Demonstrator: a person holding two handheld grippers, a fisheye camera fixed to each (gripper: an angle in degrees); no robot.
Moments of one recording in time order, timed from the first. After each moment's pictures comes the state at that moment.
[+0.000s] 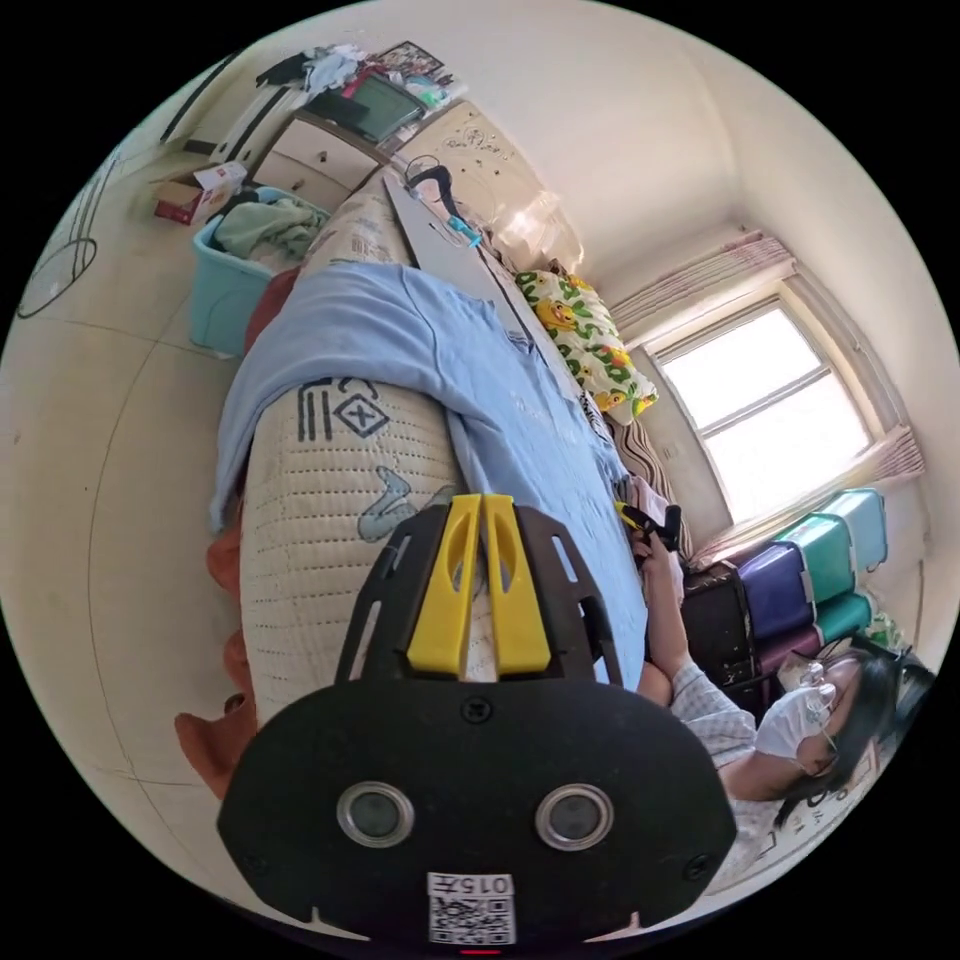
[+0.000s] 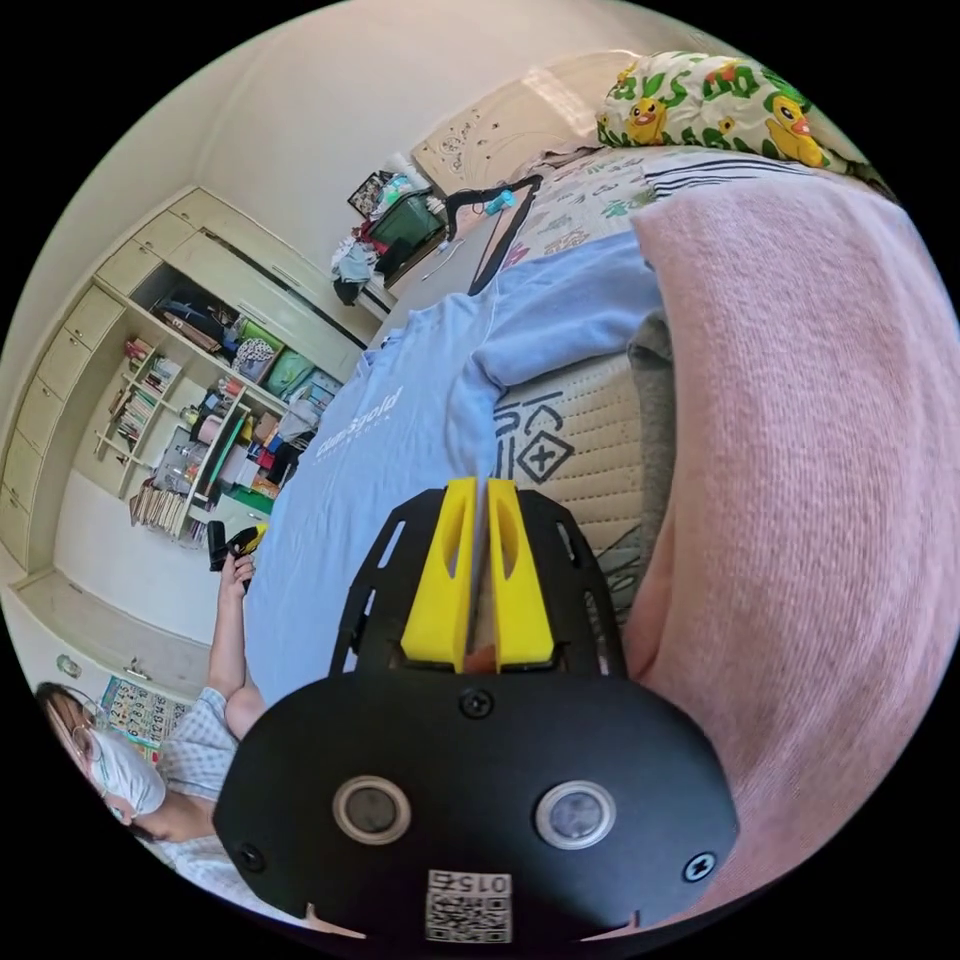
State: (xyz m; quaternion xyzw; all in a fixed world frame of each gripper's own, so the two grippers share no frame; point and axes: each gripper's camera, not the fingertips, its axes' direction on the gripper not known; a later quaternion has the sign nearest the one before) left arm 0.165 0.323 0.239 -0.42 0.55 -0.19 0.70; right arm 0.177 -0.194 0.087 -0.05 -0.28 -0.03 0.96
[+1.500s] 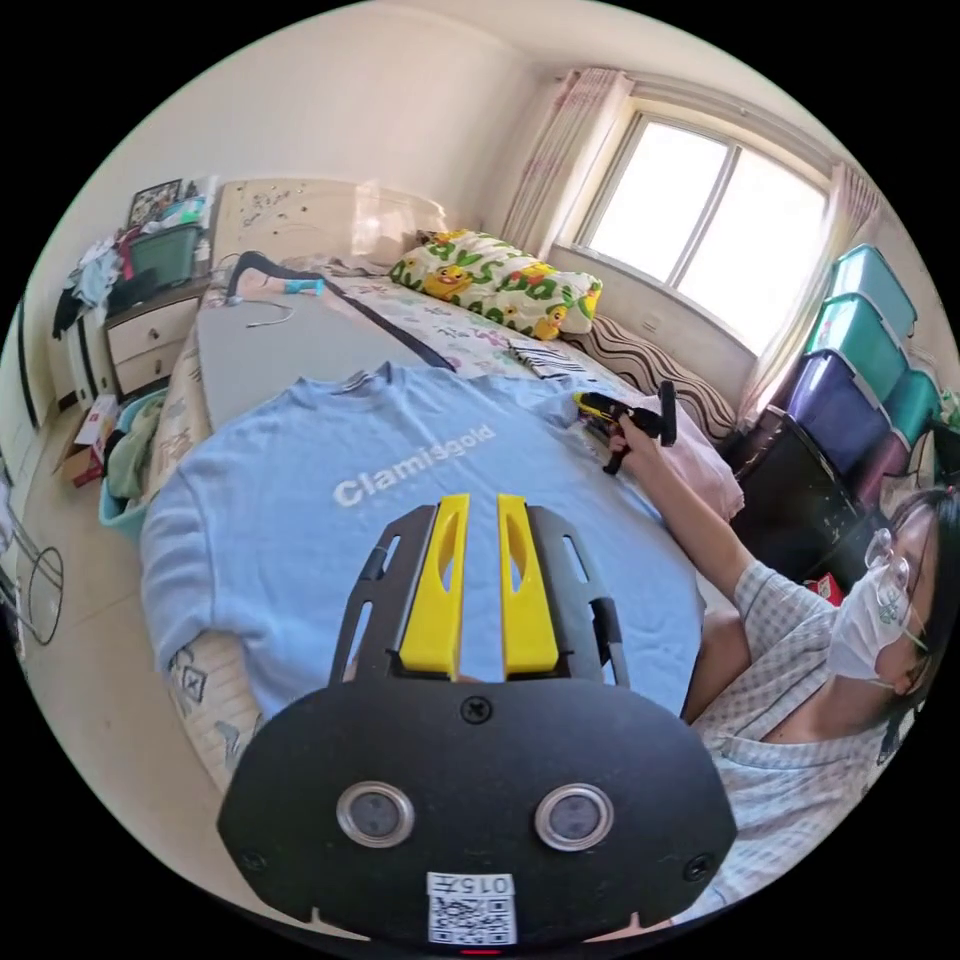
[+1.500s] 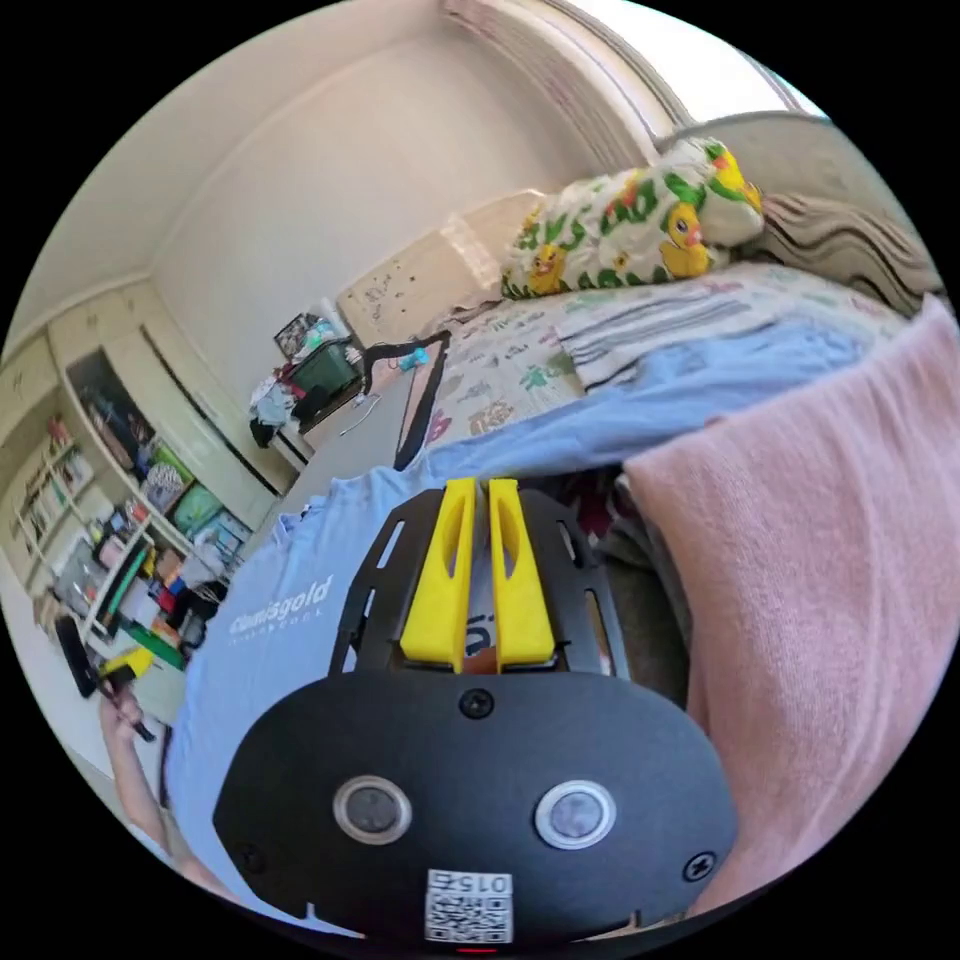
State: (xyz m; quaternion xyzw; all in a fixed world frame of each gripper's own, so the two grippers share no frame) left arm 0.346 0.016 0.241 -0.30 0.63 0.05 0.71; right arm 0.074 -0.204 0.187 0.18 -0.11 0.01 0.98
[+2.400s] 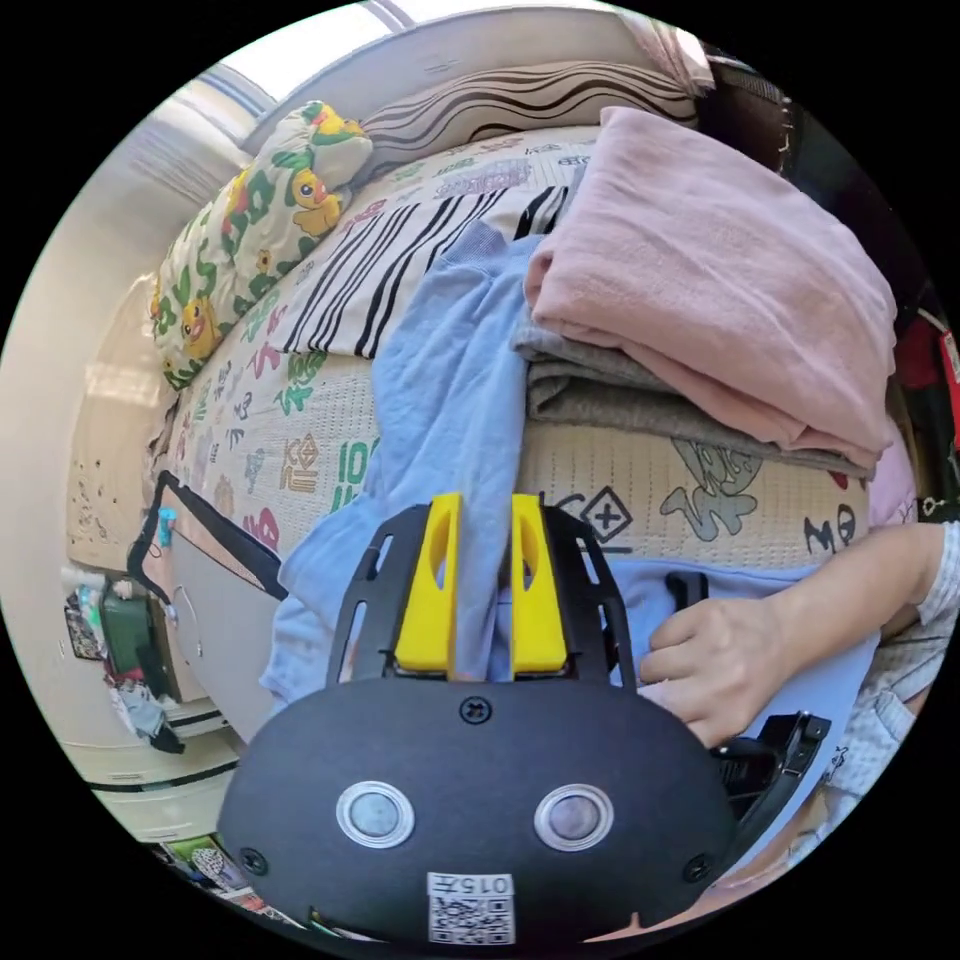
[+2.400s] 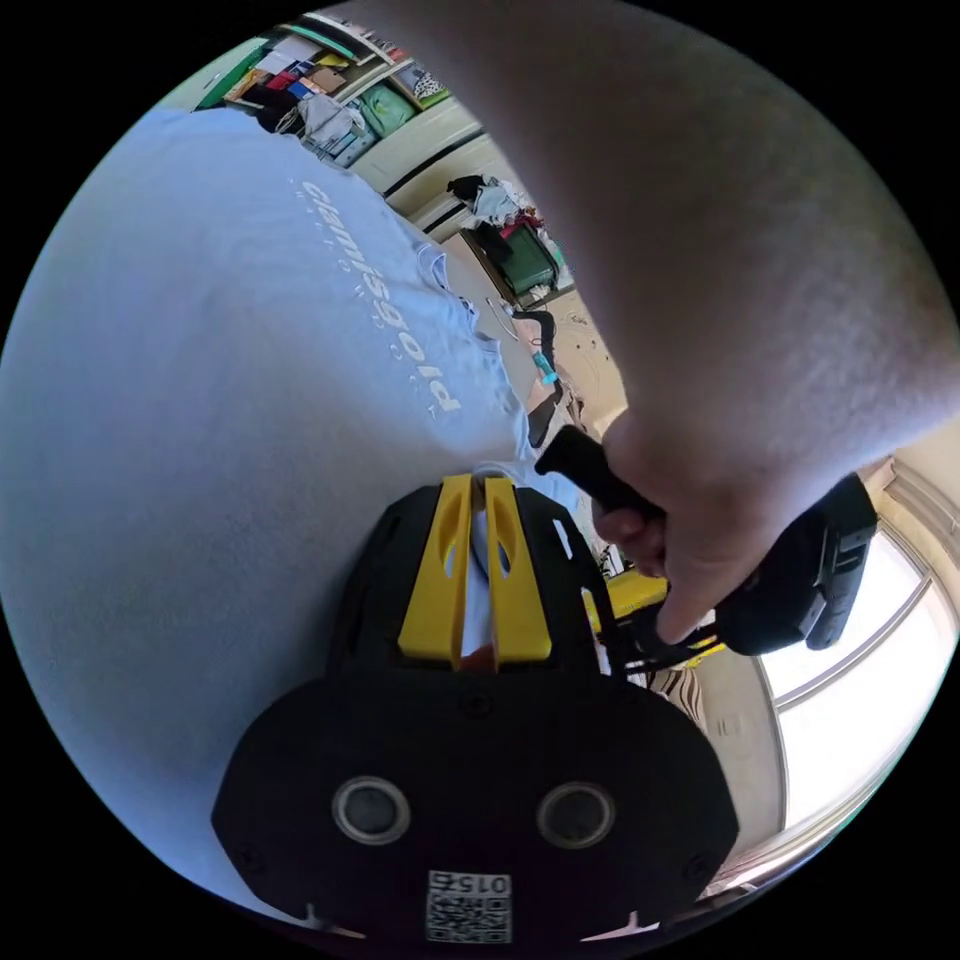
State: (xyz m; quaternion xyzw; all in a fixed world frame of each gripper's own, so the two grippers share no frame) left arm 0.757 -0.194 0.083 -0.17 0.53 0.54 0.64; right arm -0.185 0.094 0.379 0.20 0.23 -0.52 0.79
